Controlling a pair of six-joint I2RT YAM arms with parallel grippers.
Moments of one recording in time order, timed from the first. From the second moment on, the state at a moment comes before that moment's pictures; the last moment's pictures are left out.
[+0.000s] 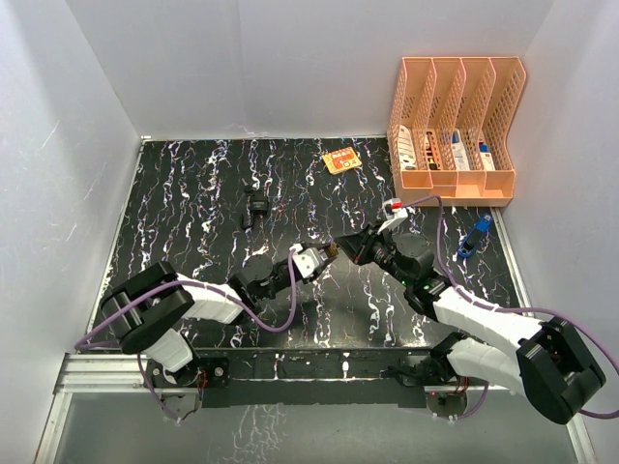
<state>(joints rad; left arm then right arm) -0.94 1.56 0.42 1.18 0.15 0.30 0.61 1.05 0.40 0.54 -0.12 0.60</state>
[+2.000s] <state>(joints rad) -0.95 1.45 0.42 1.18 0.19 0.25 0.61 0.91 0.41 0.48 -0.13 0.53</state>
